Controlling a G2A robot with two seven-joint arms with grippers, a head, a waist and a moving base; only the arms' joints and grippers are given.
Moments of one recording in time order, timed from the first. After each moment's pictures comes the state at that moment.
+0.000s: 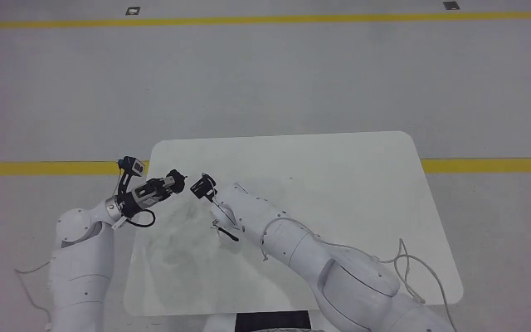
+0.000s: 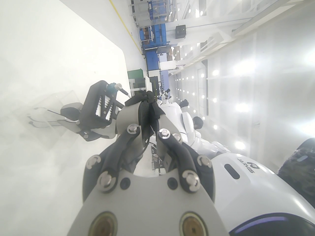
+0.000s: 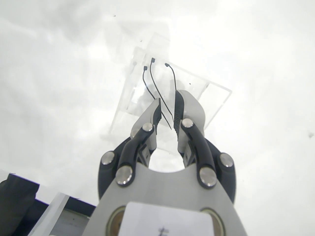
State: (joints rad) left arm 1.35 -1.22 -1.82 -1.19 -0.35 -0.34 -1.39; right arm -0.74 -1.92 0.47 -0.61 -1.12 0.14 0.97
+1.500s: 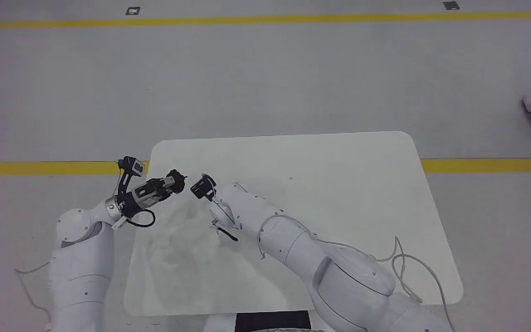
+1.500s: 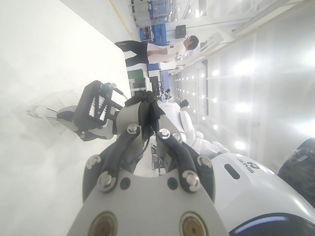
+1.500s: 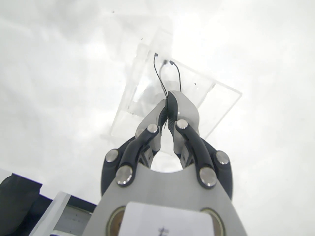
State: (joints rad) left arm 1.35 -1.22 -1.82 -1.19 -0.35 -0.34 -1.39; right arm -0.72 -1.95 0.49 -0.54 -1.09 0.11 0.95
